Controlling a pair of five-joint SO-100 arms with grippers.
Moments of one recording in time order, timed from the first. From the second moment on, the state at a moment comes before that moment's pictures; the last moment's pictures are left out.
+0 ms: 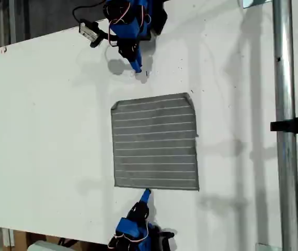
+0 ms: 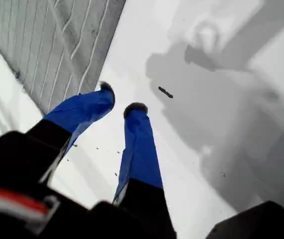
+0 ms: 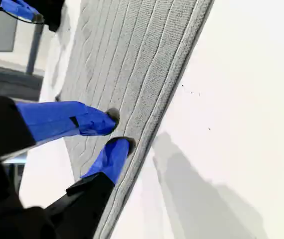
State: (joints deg) arm 0 -4.1 199.0 178.4 73.7 -55.8; arm 1 8.8 188.1 166.2 83.6 85.8
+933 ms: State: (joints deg) arm 0 -8.3 199.0 178.4 73.7 -85.4; arm 1 -2.5 153.7 138.9 72.7 73.6
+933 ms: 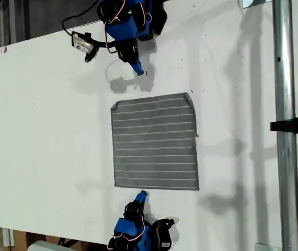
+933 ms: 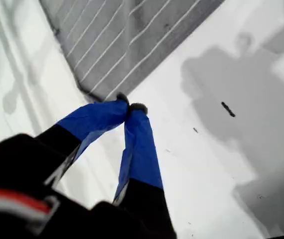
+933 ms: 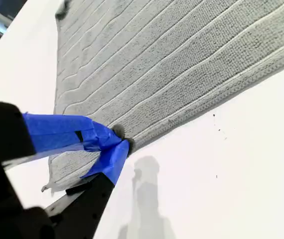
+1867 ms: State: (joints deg) arm 0 -8.4 199.0 178.4 73.7 -86.7; arm 1 -19.1 73.6 85.3 78.0 59.5
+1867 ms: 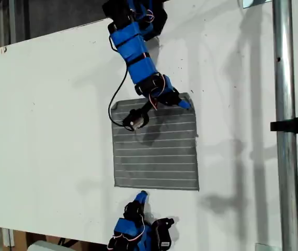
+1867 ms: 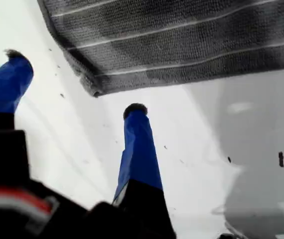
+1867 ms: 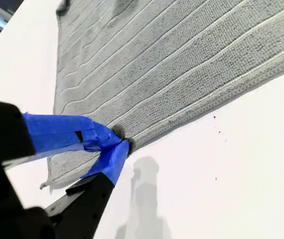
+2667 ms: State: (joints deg) arm 0 -3.7 177.0 152.5 76.6 -89.3; arm 1 -18.4 58.2 79.2 69.2 58.9
